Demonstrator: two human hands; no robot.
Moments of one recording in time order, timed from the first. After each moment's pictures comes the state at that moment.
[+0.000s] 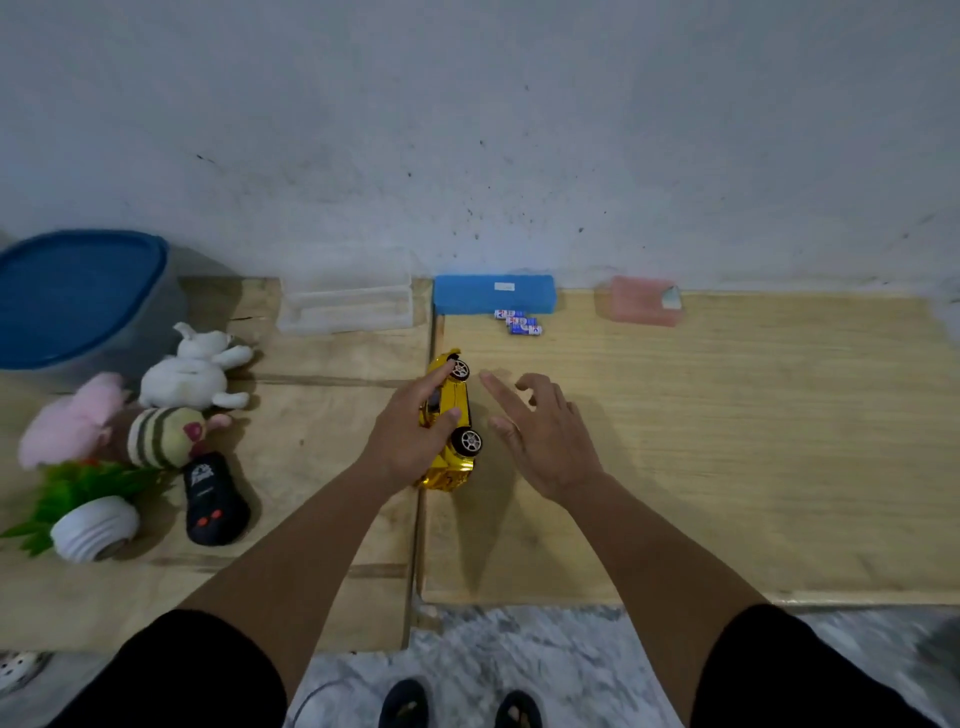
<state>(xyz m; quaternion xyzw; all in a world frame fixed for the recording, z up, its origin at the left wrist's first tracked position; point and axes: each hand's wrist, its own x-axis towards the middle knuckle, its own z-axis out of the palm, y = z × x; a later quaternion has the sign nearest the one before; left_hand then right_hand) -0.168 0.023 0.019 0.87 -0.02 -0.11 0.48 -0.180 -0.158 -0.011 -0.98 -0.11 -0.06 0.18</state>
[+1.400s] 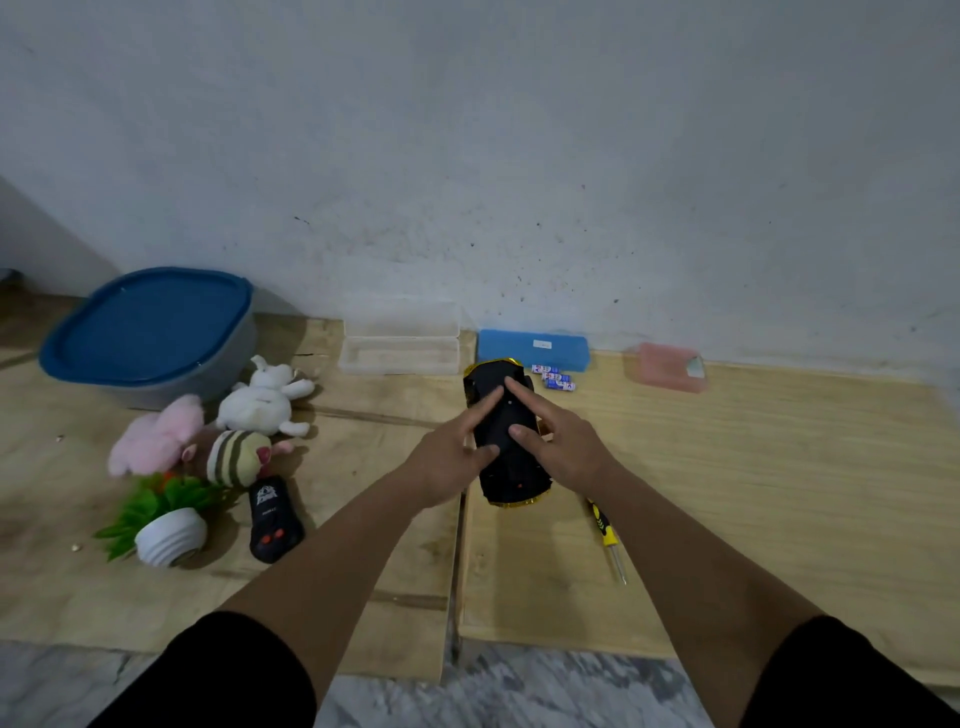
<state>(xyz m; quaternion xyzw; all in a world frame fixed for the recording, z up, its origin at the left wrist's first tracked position) -0.166 0.044 0.062 0.79 -0.07 -0.21 0.57 -0.157 -0.131 0.059 -0.87 -0.07 0.09 0.47</state>
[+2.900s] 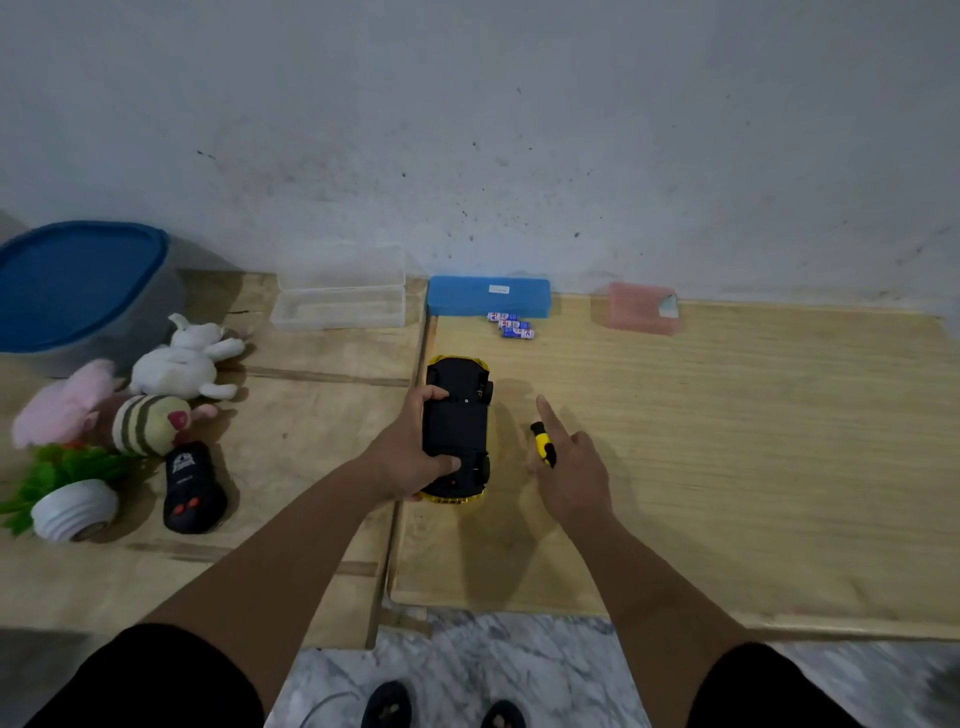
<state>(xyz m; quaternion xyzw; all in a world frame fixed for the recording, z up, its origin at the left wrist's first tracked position) -0.177 0.005 0.013 0.83 0.03 -0.26 0.48 -0.198 -0.196 -0.040 -0.94 0.12 0.10 0.30</state>
